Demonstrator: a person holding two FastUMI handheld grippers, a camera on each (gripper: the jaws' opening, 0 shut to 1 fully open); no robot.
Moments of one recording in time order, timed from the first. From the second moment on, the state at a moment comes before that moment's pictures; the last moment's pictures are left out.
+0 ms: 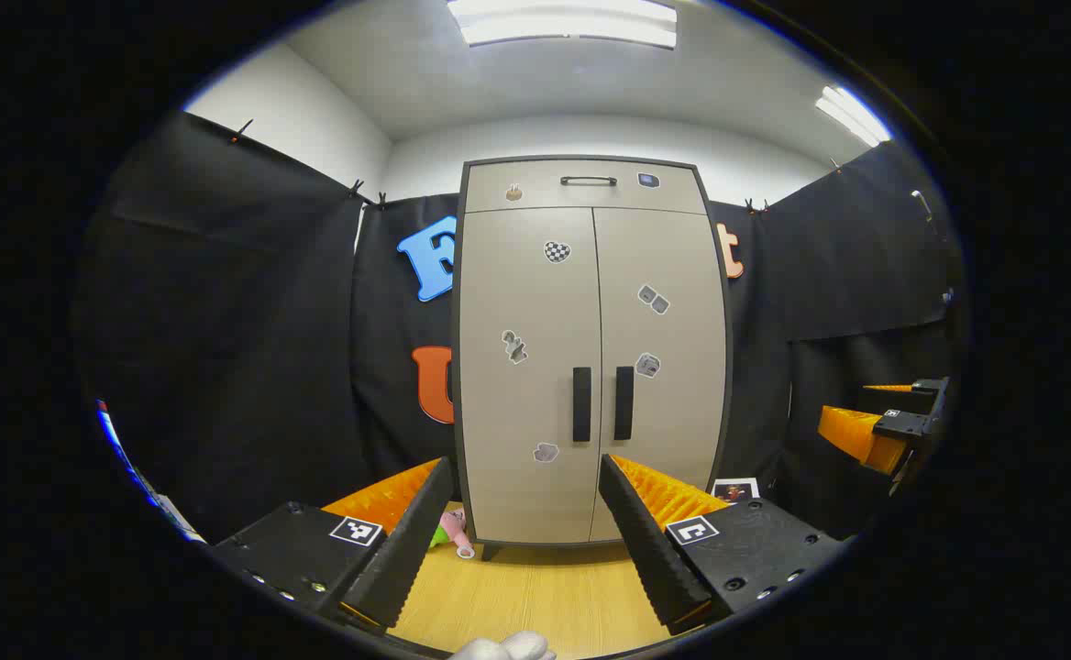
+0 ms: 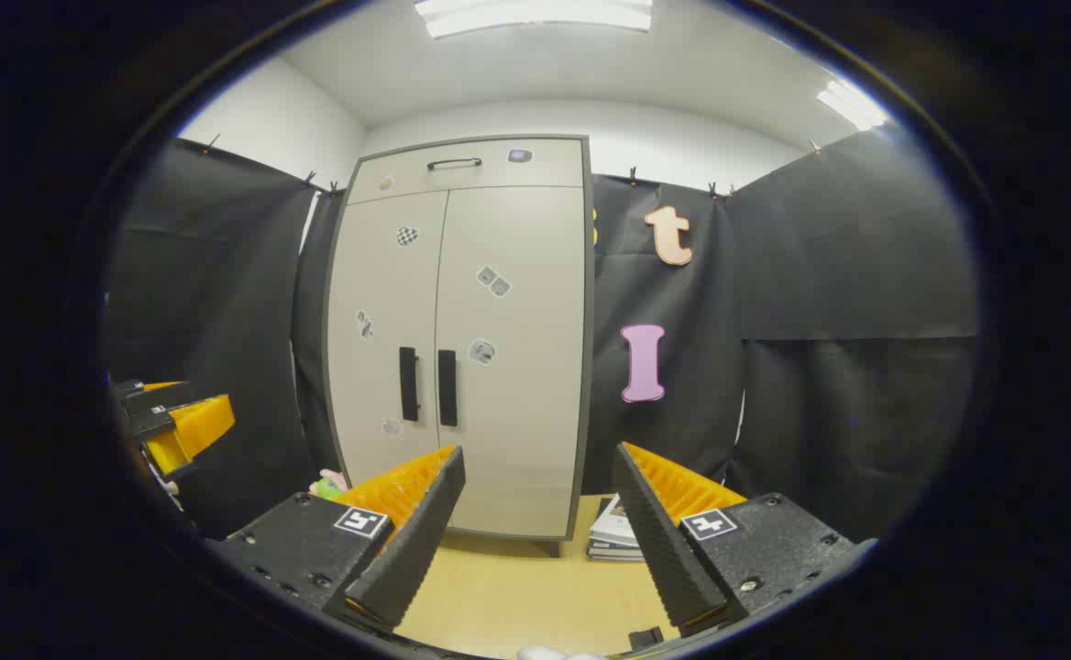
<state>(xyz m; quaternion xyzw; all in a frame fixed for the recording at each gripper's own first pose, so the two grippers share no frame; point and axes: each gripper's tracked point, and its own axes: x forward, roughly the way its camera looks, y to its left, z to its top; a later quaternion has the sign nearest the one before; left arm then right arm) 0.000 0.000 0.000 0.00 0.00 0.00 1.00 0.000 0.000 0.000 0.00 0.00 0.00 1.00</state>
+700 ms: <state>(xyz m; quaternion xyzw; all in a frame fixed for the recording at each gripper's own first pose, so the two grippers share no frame) 0.002 0.004 -0.002 0.00 0.00 0.00 1.00 0.012 0.003 0.000 -0.01 0.00 0.00 1.00</state>
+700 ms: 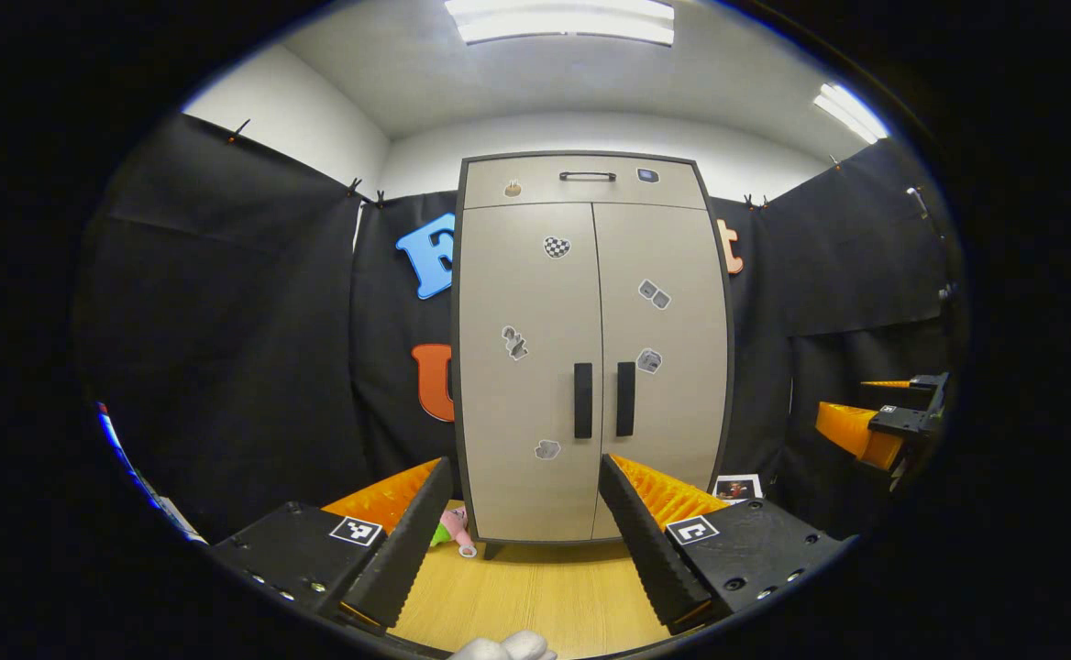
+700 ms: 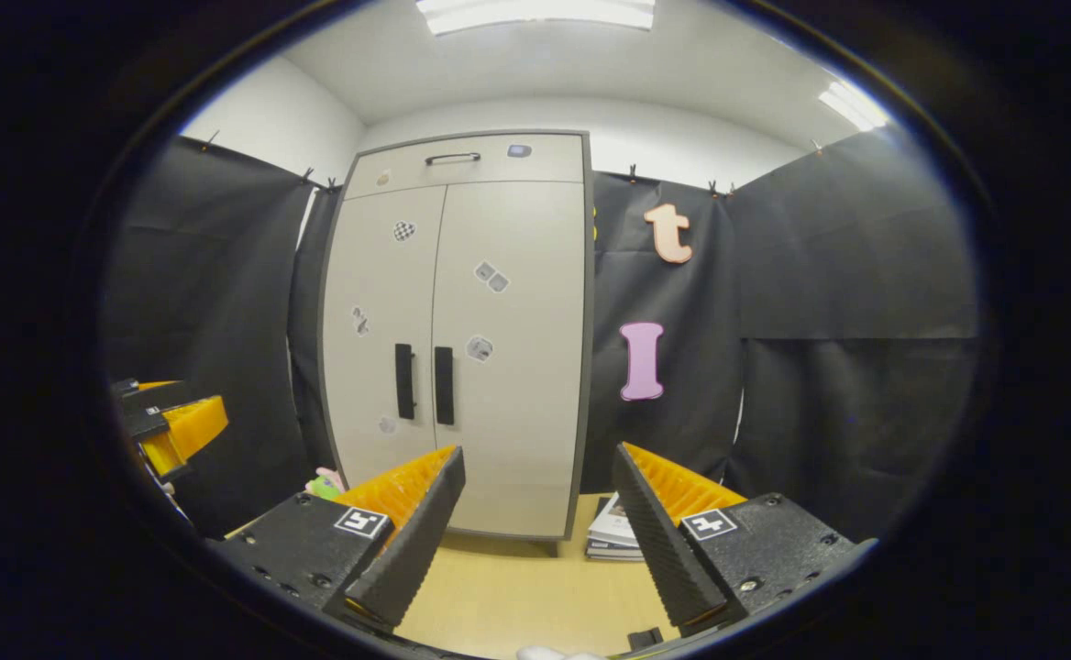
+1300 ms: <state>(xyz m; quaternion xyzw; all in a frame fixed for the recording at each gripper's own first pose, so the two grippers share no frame) -0.014 0.034 -0.012 0.02 0.02 0.03 1.00 0.110 0.068 0.003 -0.02 -0.01 0.02 1.00</state>
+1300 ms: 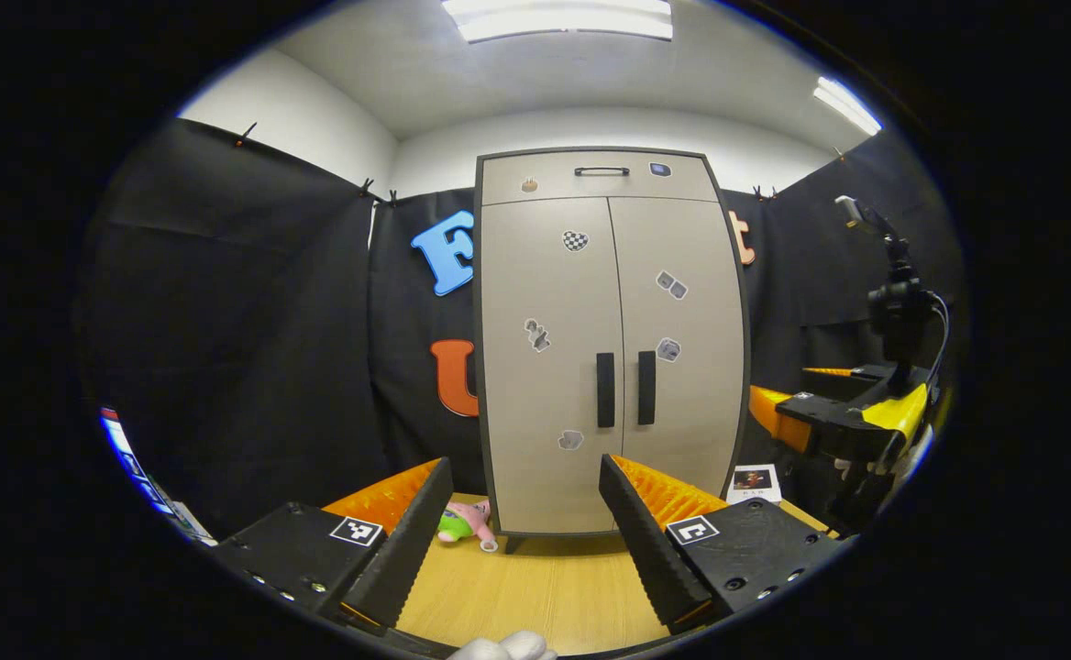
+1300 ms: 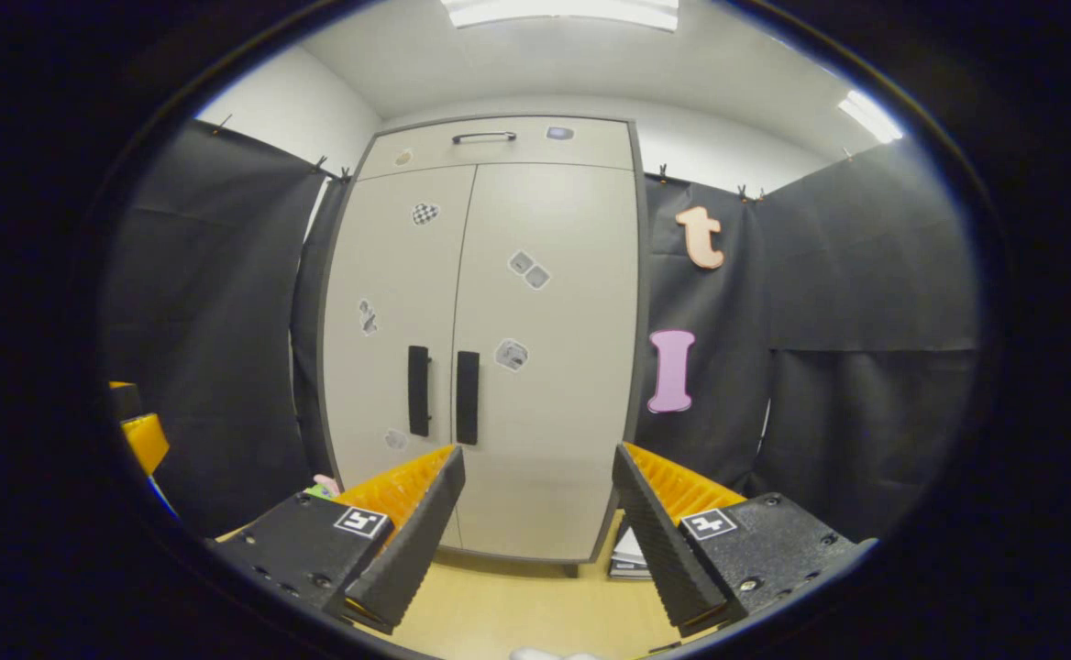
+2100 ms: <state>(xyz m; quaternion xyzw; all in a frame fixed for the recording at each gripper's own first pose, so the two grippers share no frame) -0.022 0.079 -0.019 0.02 0.03 0.12 0.99 0.314 0.143 -0.012 -0.01 0.02 0.02 1.00</state>
